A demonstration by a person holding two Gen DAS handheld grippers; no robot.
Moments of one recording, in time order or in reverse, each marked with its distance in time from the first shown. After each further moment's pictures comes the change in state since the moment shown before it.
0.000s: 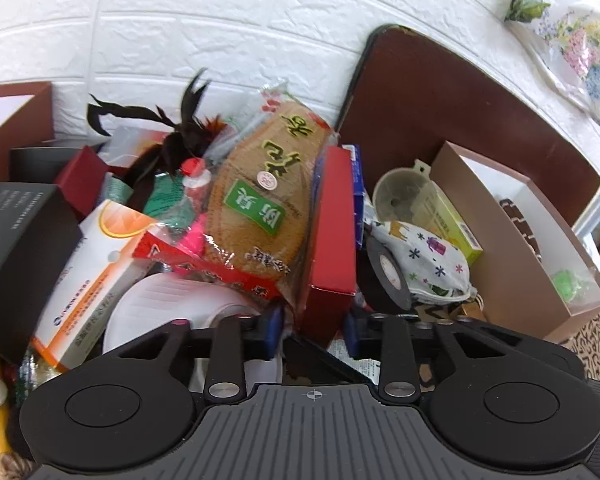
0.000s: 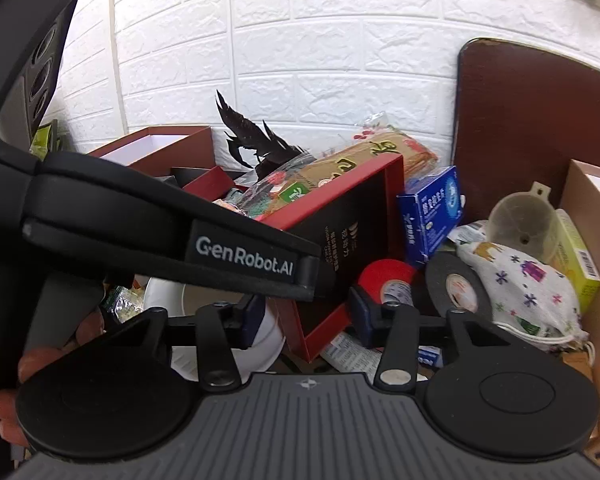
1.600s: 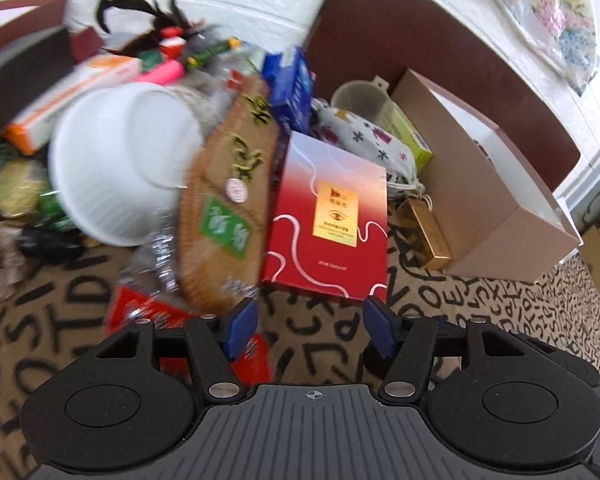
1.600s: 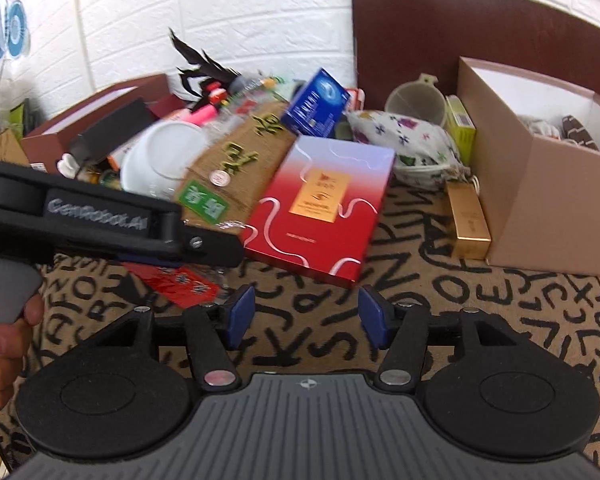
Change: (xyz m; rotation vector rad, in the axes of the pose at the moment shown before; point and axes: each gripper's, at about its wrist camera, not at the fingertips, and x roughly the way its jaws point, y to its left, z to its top) left arm -0.011 -0.047 -0.103 -0.091 0.091 -0.057; right arm -0.099 -0.046 -0.088 0.109 0.132 -0.126
